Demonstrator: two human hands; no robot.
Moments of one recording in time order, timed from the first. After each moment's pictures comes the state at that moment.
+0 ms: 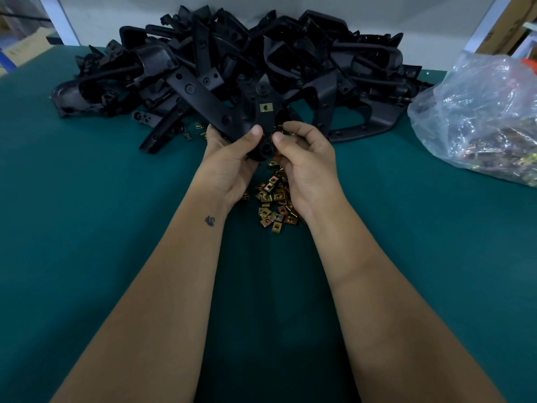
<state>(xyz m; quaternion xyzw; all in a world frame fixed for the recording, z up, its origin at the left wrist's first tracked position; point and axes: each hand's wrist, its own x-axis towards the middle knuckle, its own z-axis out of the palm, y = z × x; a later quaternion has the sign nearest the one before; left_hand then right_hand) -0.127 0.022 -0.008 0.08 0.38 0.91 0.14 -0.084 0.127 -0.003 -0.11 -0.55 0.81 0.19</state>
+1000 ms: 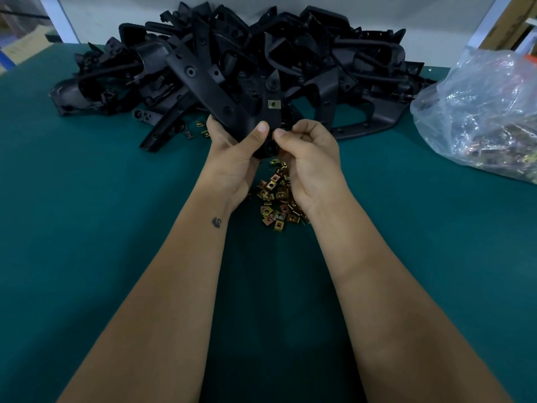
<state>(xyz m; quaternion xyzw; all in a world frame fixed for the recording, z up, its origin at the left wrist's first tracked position) -0.126 0.026 -0.012 0.13 0.44 0.88 0.11 -0.082 0.125 0.007 -0.12 -0.53 0.82 0.18</state>
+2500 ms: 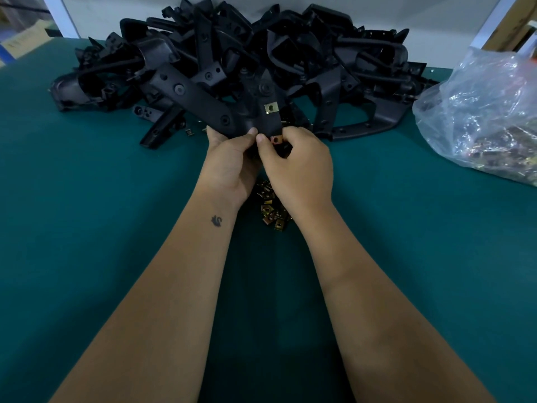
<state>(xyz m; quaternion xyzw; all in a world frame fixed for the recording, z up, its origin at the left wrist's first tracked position) -0.127 0.030 -0.013 0.04 0.36 0.93 0.10 -0.075 0.112 -0.003 -0.08 -0.87 0.36 0.31</state>
